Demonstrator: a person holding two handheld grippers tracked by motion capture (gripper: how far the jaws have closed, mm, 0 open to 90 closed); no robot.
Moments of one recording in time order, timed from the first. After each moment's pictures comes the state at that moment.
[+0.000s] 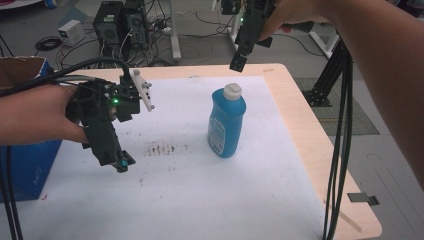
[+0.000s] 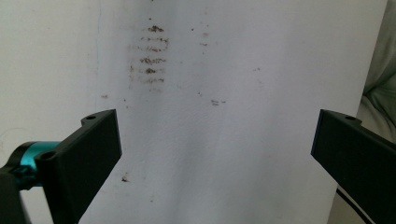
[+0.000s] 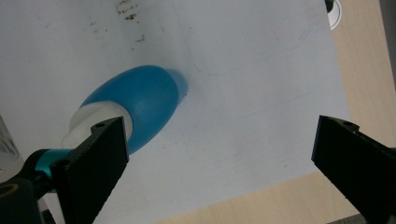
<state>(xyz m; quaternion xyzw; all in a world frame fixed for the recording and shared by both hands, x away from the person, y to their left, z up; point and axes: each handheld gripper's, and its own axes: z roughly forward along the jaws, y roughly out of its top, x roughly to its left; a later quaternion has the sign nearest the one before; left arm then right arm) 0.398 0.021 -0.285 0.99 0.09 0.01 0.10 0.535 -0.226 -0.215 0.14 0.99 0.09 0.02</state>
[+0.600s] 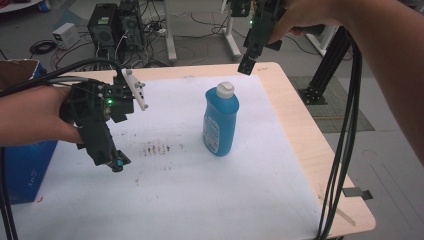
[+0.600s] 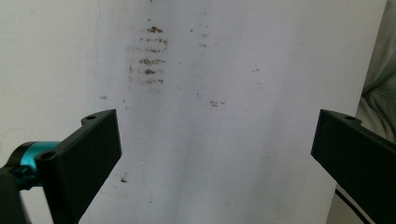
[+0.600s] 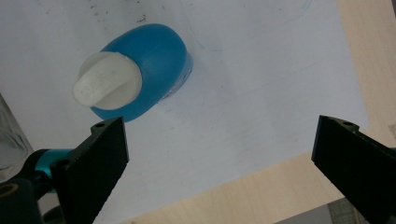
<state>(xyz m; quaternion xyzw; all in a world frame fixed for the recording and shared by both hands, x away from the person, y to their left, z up) 0.397 0.020 -0.285 0.99 0.09 0.02 0.10 0.516 -0.254 -0.211 0.18 0.98 0.08 0.03</state>
